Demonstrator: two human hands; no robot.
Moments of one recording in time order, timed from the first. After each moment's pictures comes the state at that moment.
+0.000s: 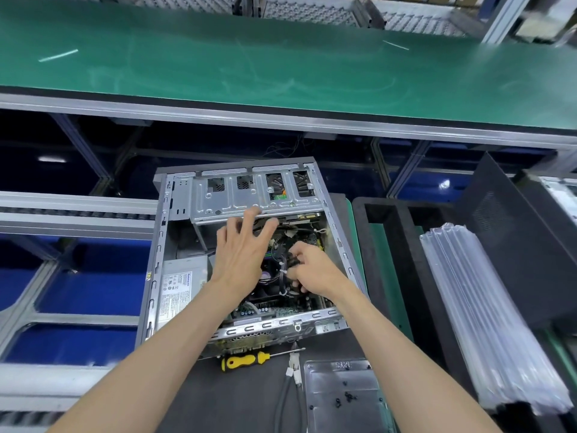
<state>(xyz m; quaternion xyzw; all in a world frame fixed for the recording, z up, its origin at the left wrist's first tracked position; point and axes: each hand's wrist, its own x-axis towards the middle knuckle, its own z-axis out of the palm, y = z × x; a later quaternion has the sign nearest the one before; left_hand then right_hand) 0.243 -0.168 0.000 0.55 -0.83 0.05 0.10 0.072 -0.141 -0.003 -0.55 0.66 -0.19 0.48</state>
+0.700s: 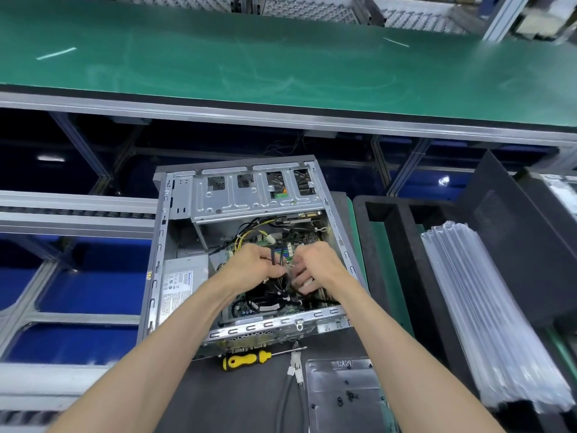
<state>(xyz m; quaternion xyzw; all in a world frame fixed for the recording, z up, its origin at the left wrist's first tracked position) 0.244 -0.166 0.004 0.56 -0.59 -0.56 0.14 0.075 -0.142 0.013 -0.39 0.70 -0.24 0.55</state>
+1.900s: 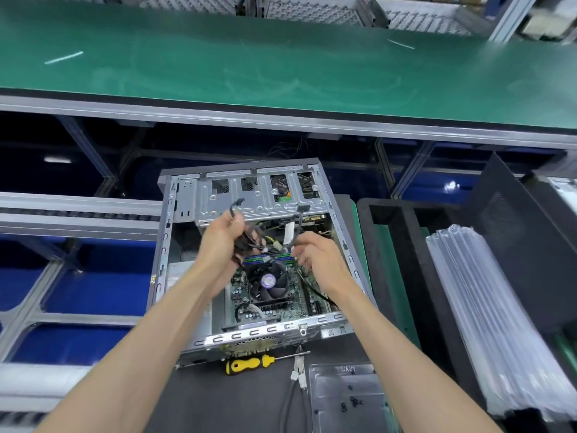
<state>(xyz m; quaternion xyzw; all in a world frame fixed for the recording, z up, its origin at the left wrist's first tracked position) 0.267 -0.180 0.037 0.48 -0.35 -0.67 0.45 0.075 -0.142 0.006 -0.50 0.65 -0.36 0.45</state>
